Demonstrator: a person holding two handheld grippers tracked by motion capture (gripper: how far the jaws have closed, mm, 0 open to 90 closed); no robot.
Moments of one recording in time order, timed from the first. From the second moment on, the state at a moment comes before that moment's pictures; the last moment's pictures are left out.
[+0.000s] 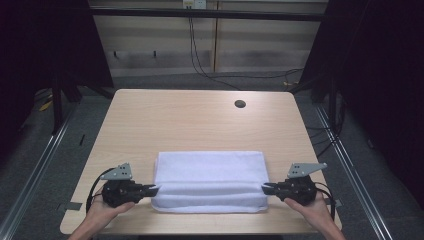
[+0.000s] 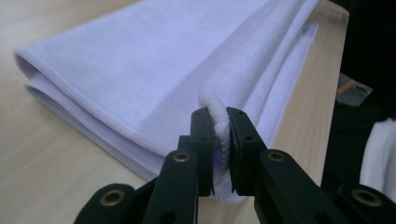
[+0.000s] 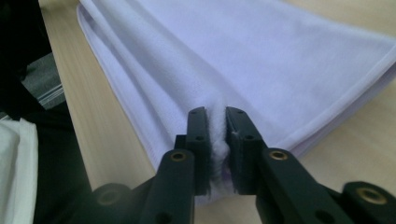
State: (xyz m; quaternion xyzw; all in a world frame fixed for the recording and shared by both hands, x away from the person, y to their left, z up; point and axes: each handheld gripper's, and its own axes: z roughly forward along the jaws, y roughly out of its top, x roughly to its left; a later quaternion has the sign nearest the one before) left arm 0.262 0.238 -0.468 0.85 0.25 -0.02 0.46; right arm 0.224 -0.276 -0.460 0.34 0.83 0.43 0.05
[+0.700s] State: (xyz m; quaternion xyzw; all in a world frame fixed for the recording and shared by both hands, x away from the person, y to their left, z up) left arm 0.266 0.220 -0.461 0.84 0.29 -0.02 0.46; right arm 0.216 -0.280 -0.465 0.39 0.80 0.46 0.05
